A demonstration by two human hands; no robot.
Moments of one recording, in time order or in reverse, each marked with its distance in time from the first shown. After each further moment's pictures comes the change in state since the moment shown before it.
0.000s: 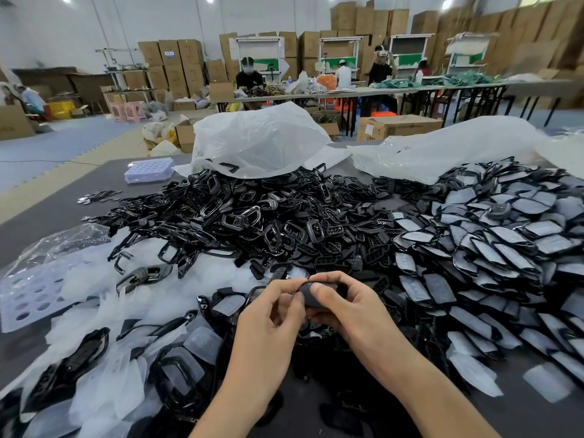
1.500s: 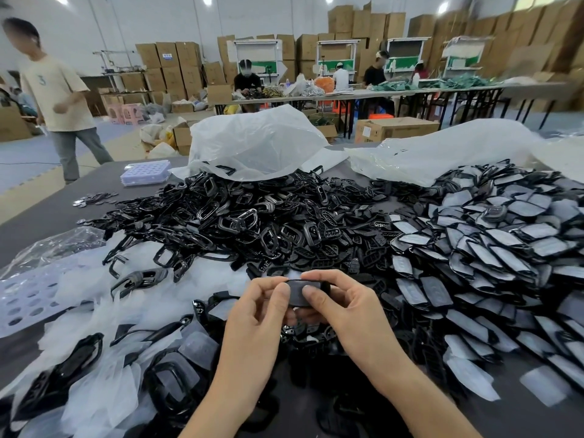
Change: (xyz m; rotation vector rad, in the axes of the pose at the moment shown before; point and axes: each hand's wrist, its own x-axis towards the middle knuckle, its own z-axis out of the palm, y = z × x) left_hand 0.006 -0.006 -0.004 -0.148 0.078 -0.076; right_hand -0.004 -0.006 0.005 -0.110 0.061 -0.100
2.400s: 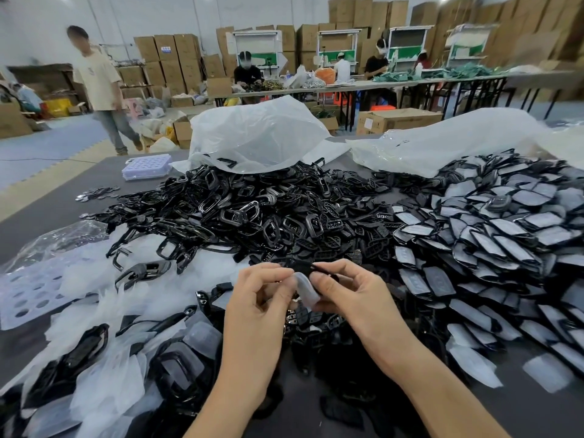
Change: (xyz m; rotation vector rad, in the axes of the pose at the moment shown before) left_hand -0.002 0.004 0.001 0.056 0.098 0.138; right_hand 0.003 -0.001 -0.006 0.080 0.001 0.052
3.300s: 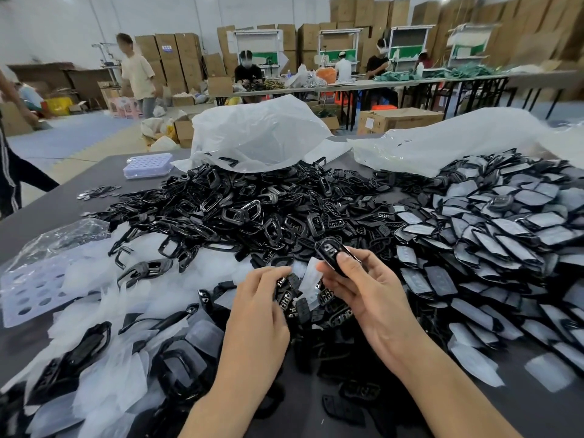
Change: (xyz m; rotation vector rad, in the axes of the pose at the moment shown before) left_hand 0.000 -0.016 -0.013 0.654 -0.178 0.145; right_hand 0.008 -0.002 -0.007 0.322 0.117 -0.009
